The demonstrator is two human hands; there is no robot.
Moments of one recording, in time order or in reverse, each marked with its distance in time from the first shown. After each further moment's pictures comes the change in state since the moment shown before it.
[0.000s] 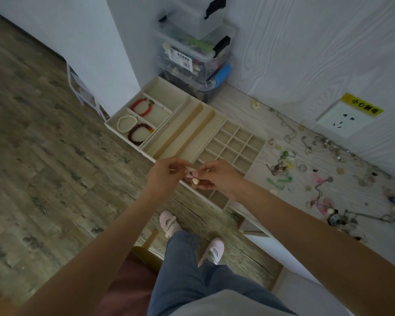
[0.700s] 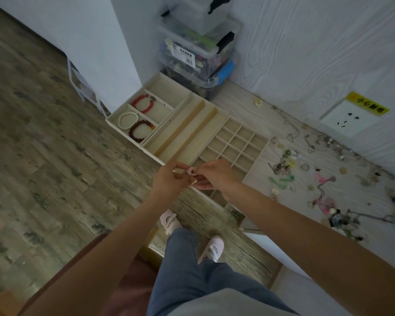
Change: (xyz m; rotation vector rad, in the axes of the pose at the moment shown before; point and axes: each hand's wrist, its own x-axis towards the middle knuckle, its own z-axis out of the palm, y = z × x) left_hand -0.005 -0.009 0.009 -0.075 -0.050 -0.212; right_hand 0.005 0.004 0.013 -0.021 0.168 0.021
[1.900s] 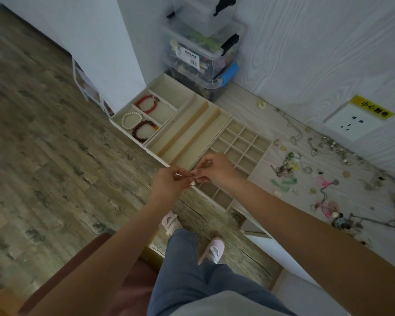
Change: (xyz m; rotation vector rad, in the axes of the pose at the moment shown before) left_hand -0.004 -0.005 0.000 -0.040 0.067 0.006; right_hand 0.017 -0.005 -0.003 -0.281 -0.048 -0.177
